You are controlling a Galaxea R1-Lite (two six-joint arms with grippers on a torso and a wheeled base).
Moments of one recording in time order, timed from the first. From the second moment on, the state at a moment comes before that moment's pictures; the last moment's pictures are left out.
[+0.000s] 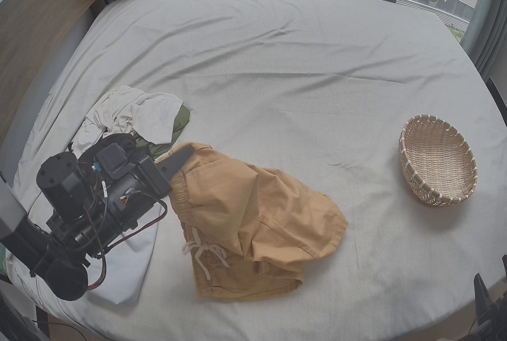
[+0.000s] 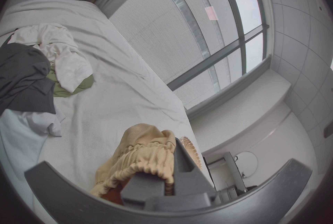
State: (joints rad) left arm -0.42 1.79 -0.39 -1.50 -0.26 -0.75; right arm 0.00 0.02 -0.02 0.00 0.00 0.01
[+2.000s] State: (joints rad) left arm -0.41 1.82 -0.37 -1.52 -0.28 -0.65; right arm 0.31 1.27 -0.31 -0.52 0.31 0.54
